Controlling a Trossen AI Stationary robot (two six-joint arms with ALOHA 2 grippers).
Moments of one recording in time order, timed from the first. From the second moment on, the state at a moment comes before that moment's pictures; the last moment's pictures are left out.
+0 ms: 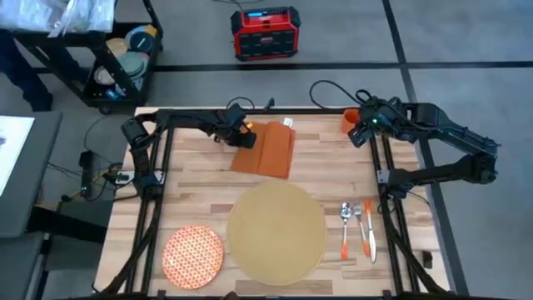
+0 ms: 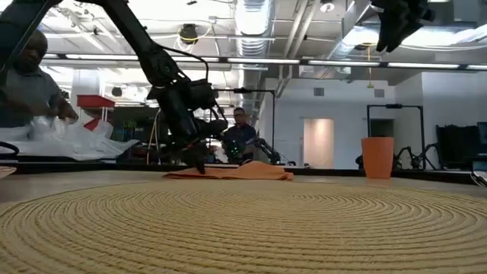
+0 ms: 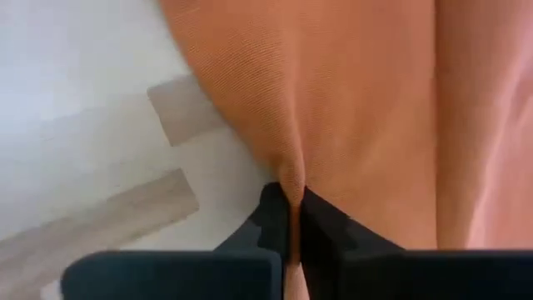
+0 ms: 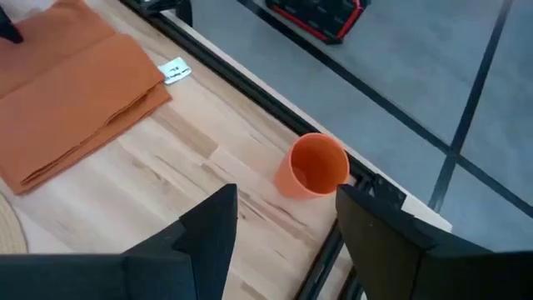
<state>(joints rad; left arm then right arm) 0.62 1.86 1.05 -0.41 0.19 -0.64 -0.32 1.05 1.35 -1.33 0.58 0.38</state>
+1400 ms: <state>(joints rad) 0.60 1.14 1.09 -0.52 0.25 -0.95 -0.33 1.05 1.35 -1.33 0.58 0.36</state>
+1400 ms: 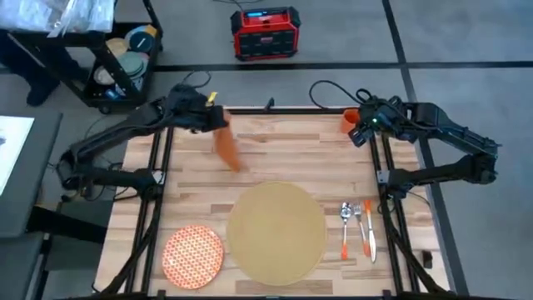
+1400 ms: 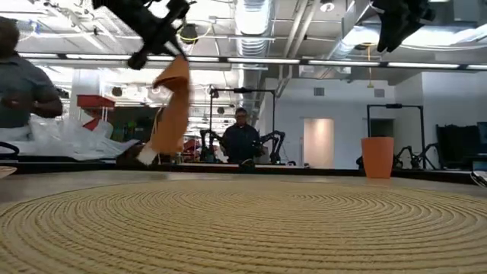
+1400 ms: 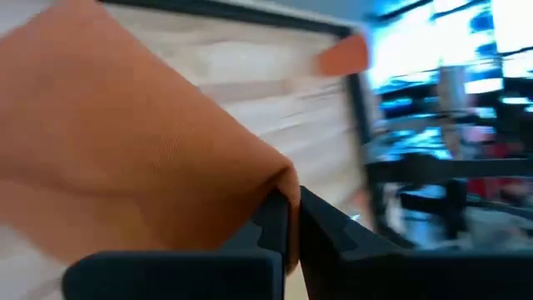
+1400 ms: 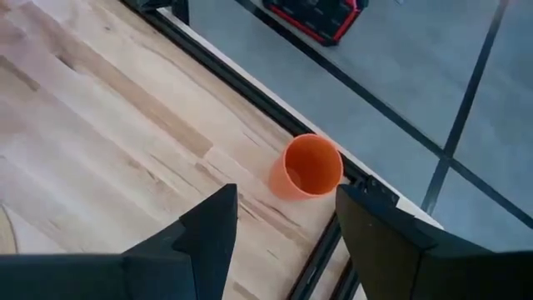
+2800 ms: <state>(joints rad) 0.58 1.17 0.78 -0.65 0.12 -1.01 -0.33 1.05 1.35 -1.32 0.58 0.36</state>
